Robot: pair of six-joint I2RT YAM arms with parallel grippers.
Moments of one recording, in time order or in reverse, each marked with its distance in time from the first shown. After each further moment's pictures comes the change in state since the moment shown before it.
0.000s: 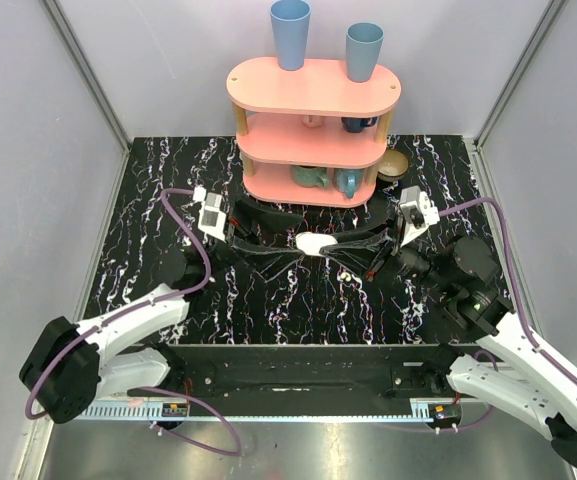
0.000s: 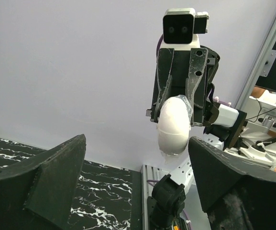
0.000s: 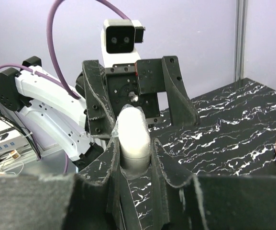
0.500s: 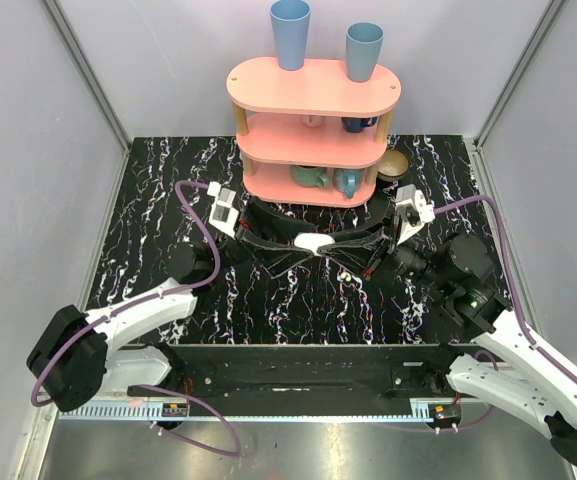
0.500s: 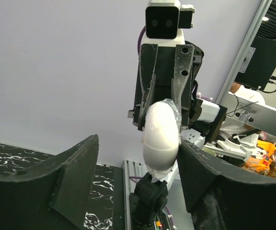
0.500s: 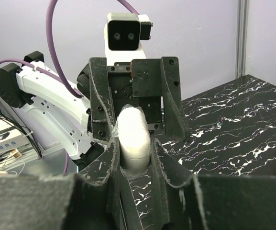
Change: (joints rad) left arm -0.036 0.075 0.045 0.043 0.045 -0.074; right arm 0.000 0.015 0.000 0.018 -0.004 0.008
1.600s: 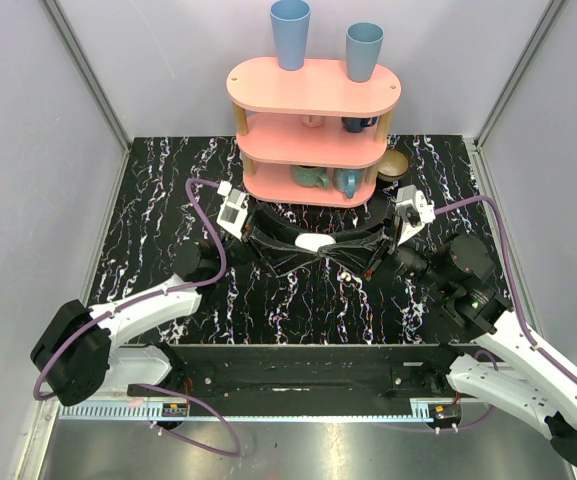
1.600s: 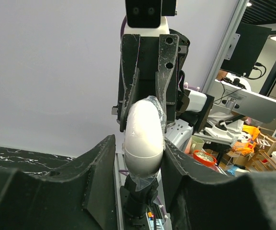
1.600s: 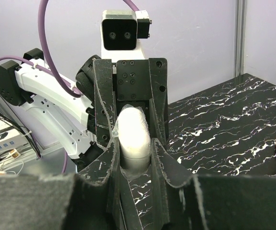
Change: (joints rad) left arm -0.031 0.037 0.044 0.005 0.072 -0.011; right arm 0.000 -0.003 0.000 -0.014 0.005 -0.005
